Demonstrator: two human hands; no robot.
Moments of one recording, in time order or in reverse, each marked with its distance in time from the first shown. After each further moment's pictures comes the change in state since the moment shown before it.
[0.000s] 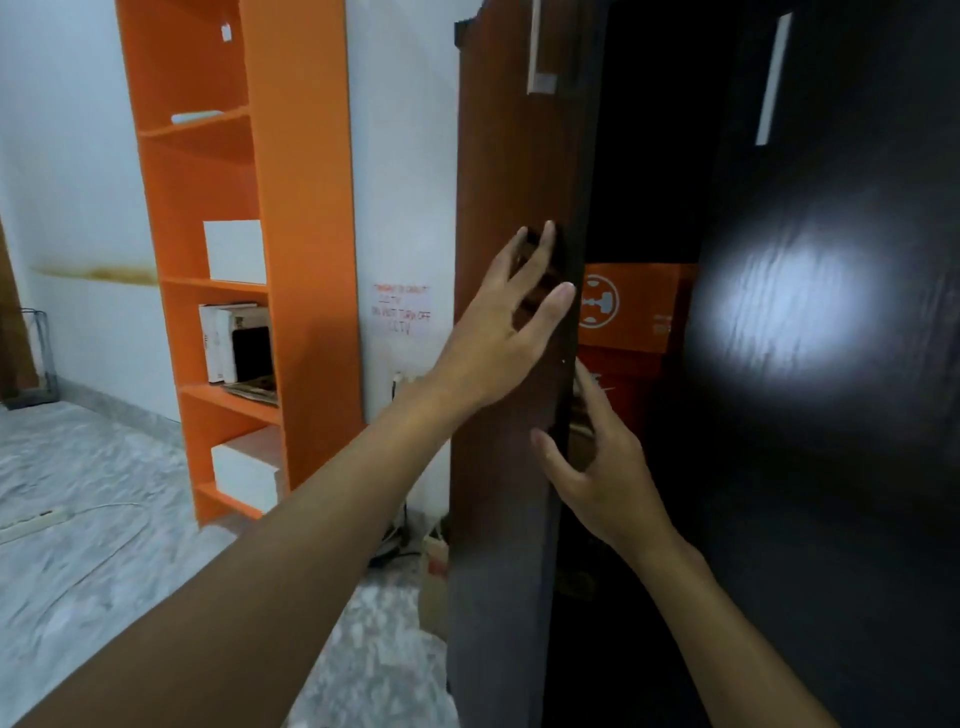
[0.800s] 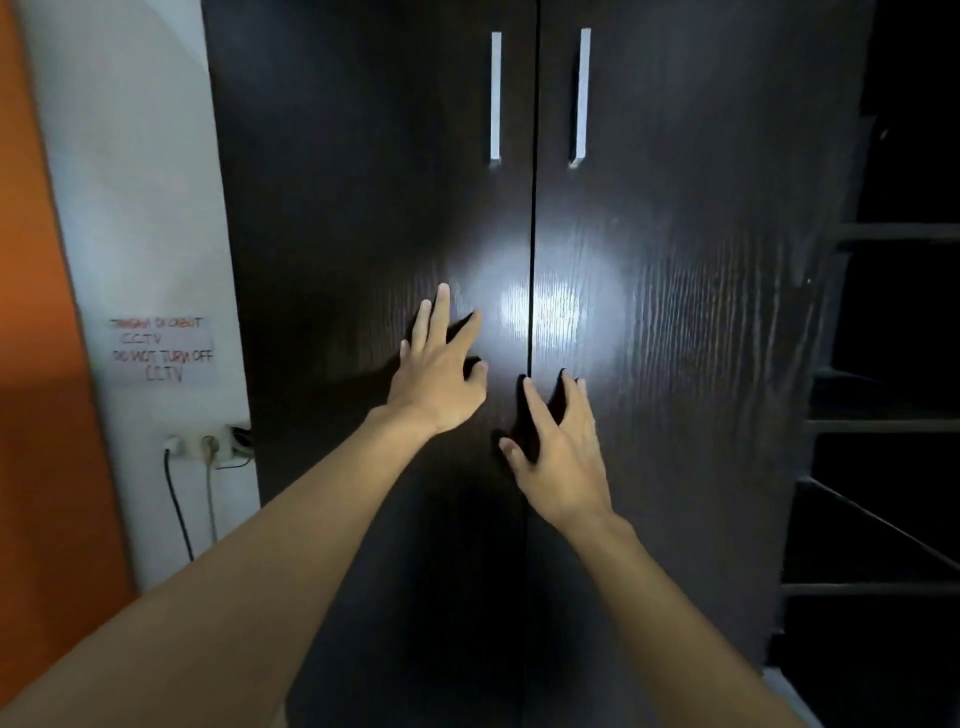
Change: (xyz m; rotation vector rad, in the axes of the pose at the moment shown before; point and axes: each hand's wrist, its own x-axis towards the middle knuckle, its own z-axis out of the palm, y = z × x) left_hand 0.084 -0.080 0.136 0.317 -0.297 0.019; right_hand 0.034 0.107 -0.059 -0.875 0.242 0.367
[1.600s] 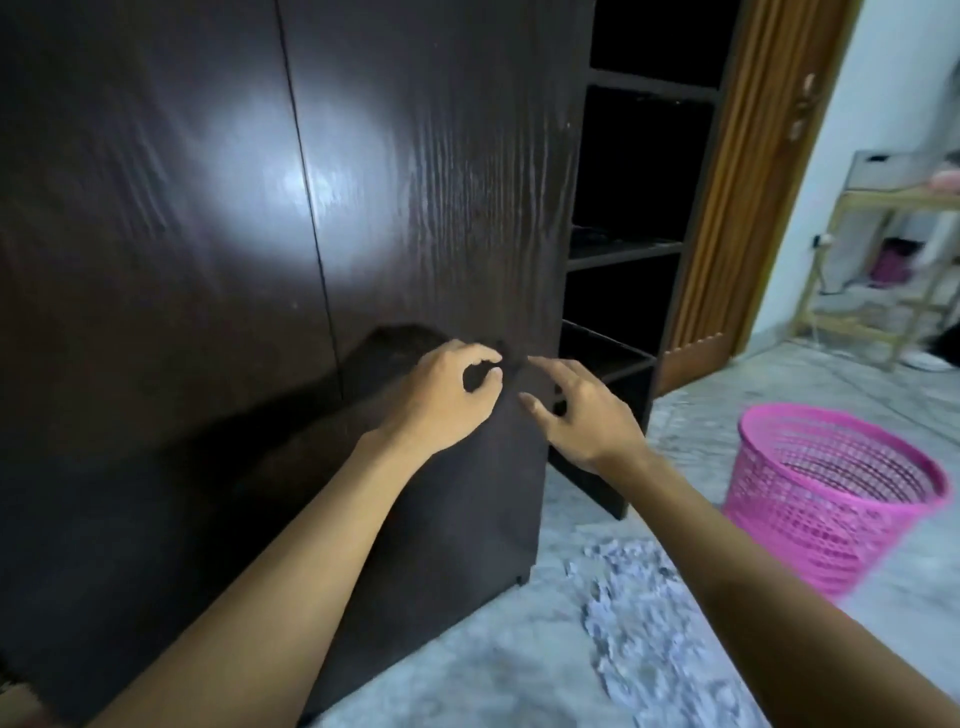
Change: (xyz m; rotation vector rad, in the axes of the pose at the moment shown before) left_hand -0.091 0.111 0.128 -0.679 -0.308 0.353; right_hand -0.136 0.094 -0.111 -0.324 -0.108 0.466
